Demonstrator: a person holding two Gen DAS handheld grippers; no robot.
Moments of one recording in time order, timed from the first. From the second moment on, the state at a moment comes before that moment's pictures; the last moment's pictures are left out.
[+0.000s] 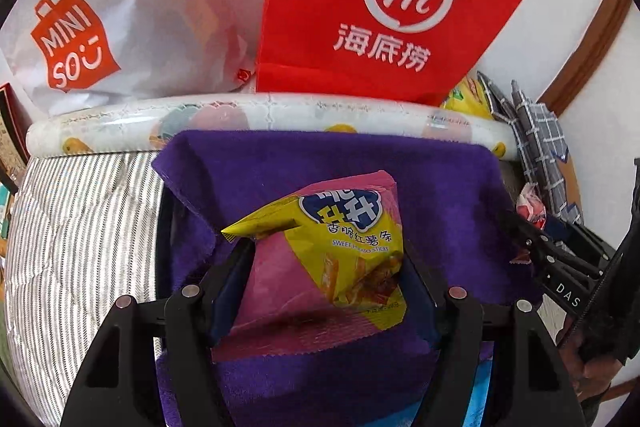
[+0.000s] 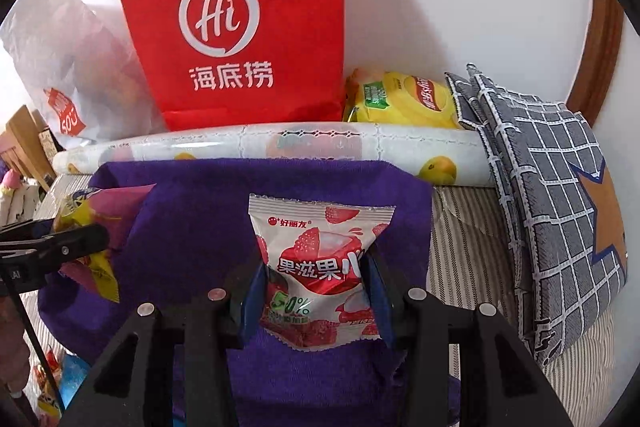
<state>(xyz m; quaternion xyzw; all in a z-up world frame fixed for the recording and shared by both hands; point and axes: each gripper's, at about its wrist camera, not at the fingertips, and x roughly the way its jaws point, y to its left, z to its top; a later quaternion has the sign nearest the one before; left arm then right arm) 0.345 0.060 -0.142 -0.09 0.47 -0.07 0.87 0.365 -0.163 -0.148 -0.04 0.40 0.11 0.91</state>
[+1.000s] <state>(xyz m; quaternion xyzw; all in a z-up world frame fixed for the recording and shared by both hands) 0.333 0.051 -0.129 -0.10 0.47 -0.08 0.87 0.339 -0.177 -0.132 -0.01 0.41 0.09 0.91</state>
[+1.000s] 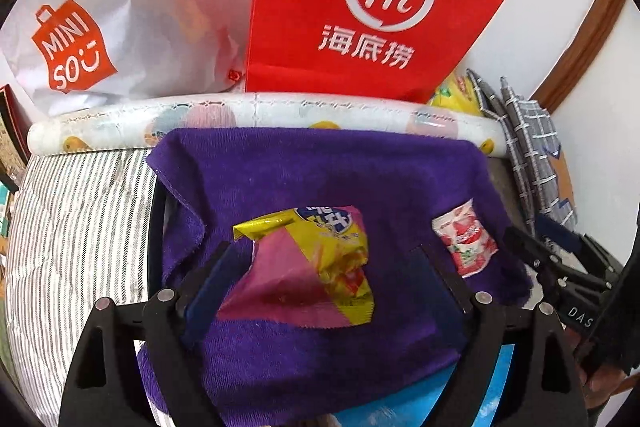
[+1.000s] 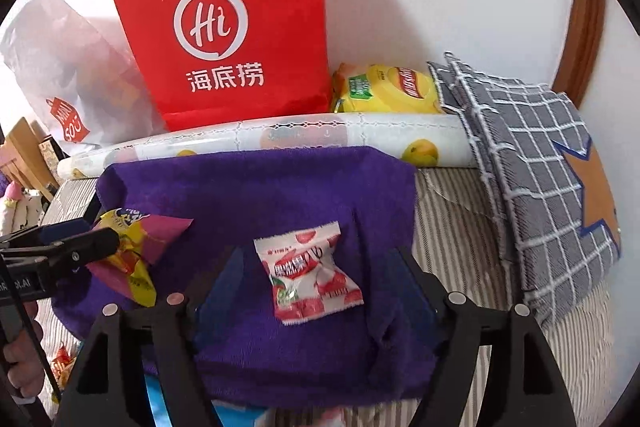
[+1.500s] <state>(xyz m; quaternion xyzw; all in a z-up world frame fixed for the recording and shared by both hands) 0.260 0.064 -0.083 -0.11 0.46 -0.06 0.88 0.260 -0.191 -0.090 0.00 0.40 0.04 0.92</state>
